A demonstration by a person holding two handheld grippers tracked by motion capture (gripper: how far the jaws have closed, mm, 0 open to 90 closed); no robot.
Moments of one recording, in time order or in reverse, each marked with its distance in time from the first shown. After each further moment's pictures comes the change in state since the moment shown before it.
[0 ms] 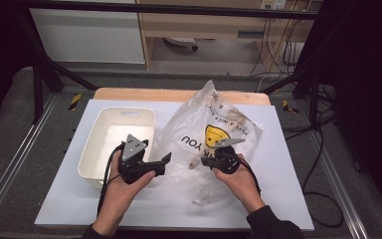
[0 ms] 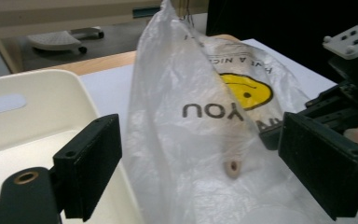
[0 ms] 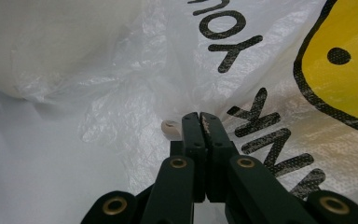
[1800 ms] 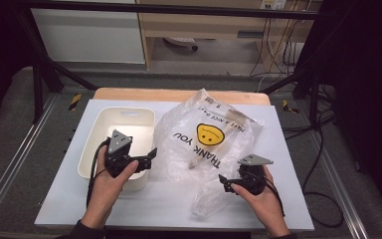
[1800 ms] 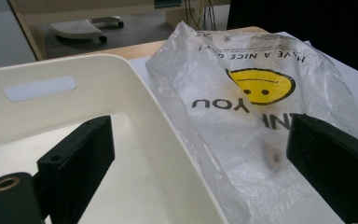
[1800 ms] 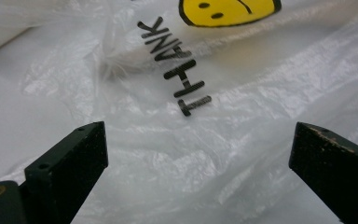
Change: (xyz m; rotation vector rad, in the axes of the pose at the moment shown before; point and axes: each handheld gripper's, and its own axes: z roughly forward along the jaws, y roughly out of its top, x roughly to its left) left arm 0.035 -0.005 -0.004 0.031 0.058 -0.028; right arm -0.002 -0.055 -0.061 -0.056 -0.262 0.064
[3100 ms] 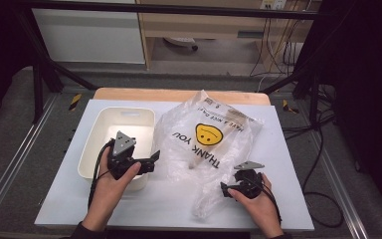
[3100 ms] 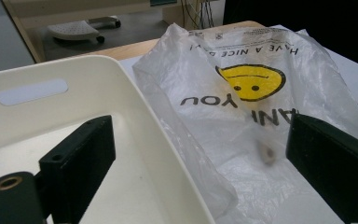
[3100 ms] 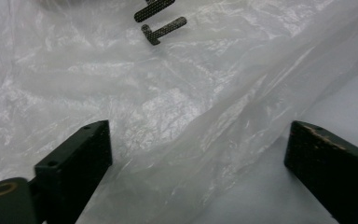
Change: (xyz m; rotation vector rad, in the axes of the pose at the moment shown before) left arm -0.010 0.001 -0.001 0.012 -0.005 0.037; right arm 0.003 -0.022 0.022 0.165 -0.102 0.009
